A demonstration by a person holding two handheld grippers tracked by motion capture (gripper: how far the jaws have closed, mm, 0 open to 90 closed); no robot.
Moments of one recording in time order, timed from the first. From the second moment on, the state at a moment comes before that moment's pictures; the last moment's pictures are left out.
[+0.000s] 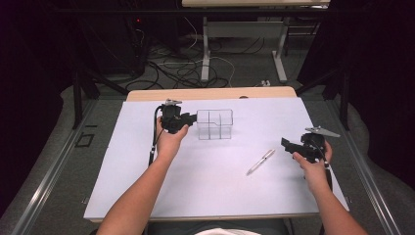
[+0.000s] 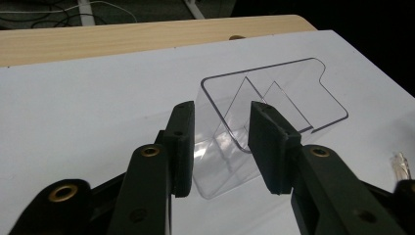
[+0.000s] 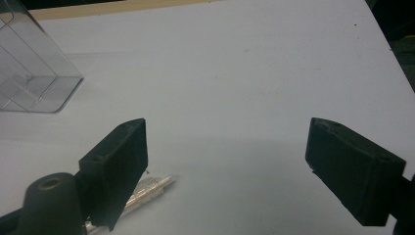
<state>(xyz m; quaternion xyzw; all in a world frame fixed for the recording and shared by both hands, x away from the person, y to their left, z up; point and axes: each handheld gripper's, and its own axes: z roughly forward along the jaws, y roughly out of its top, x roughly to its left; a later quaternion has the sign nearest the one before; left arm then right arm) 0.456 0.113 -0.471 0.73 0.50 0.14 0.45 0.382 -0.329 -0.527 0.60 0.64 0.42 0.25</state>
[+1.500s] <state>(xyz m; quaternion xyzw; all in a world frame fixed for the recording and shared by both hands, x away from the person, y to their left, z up) 0.371 0.151 -0.492 0.77 0.42 0.16 0.46 0.362 -0.295 -0.510 0.37 0.80 0.36 0.31</state>
